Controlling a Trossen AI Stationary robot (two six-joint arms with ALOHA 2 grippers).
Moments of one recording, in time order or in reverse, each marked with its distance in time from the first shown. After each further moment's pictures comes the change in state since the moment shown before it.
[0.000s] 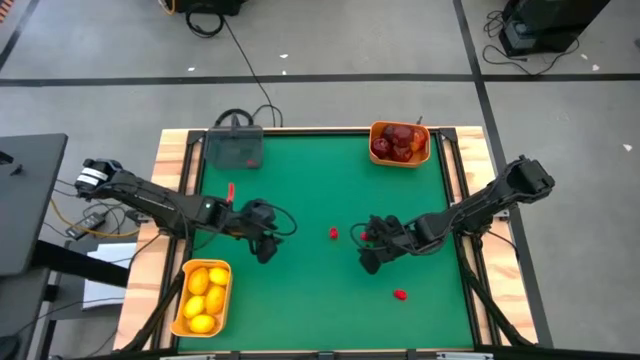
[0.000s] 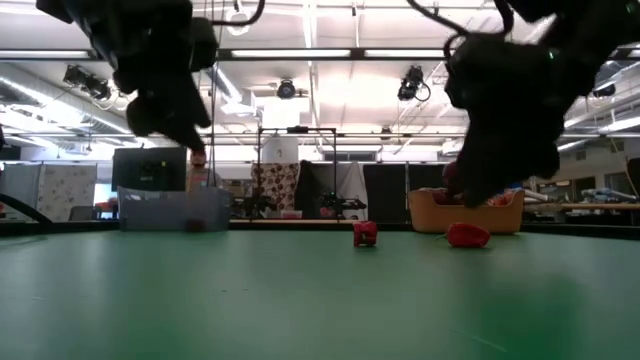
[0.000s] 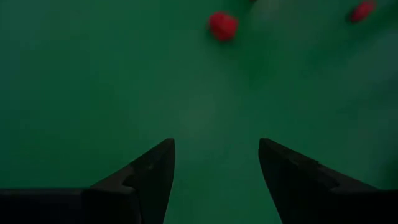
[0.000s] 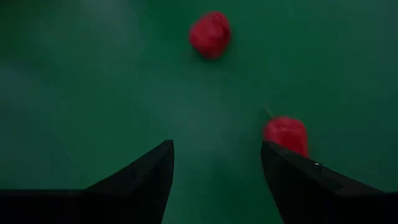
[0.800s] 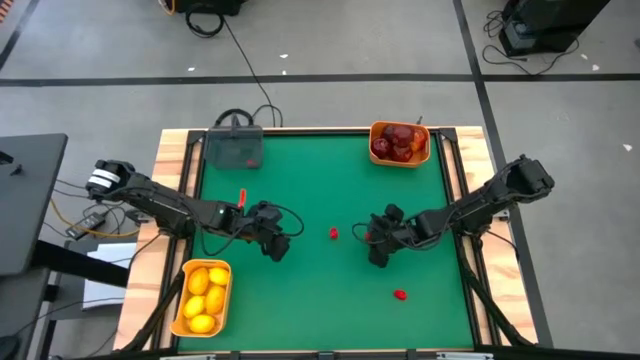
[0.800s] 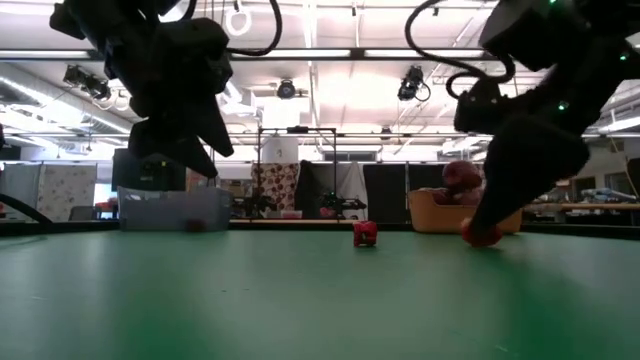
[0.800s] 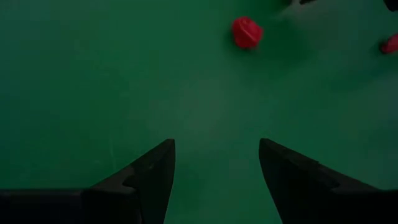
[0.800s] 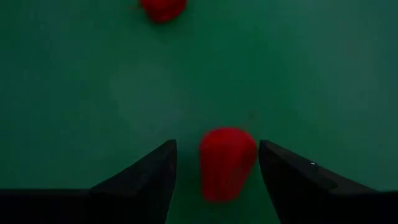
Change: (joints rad) left arm 0.007 0.134 0.000 0.106 -0.055 -0.166; right arm -0.075 0.000 -0.119 0.046 0.032 -0.383
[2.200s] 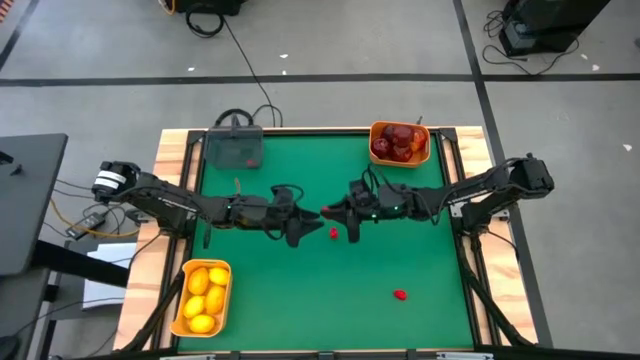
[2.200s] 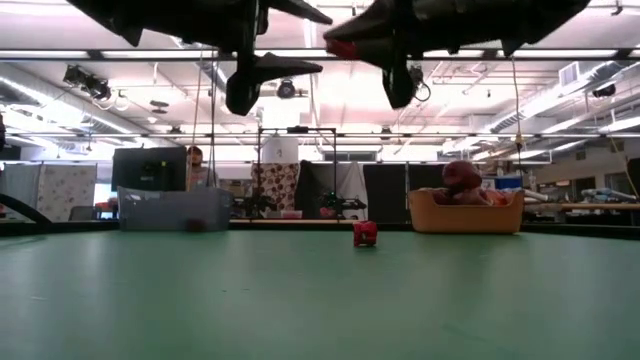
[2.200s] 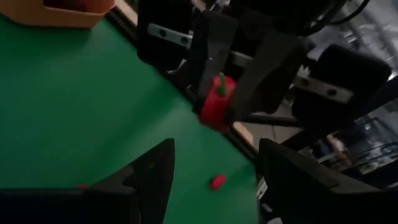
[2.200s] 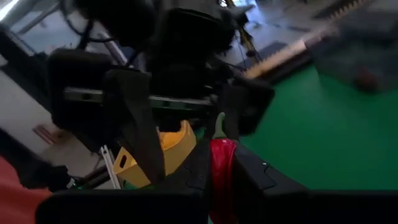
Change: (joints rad) left arm 0.085 0.059 0.000 0.772 0.051 0.055; right arm -0.217 -0.018 0.169 0.746 -0.283 -0.057
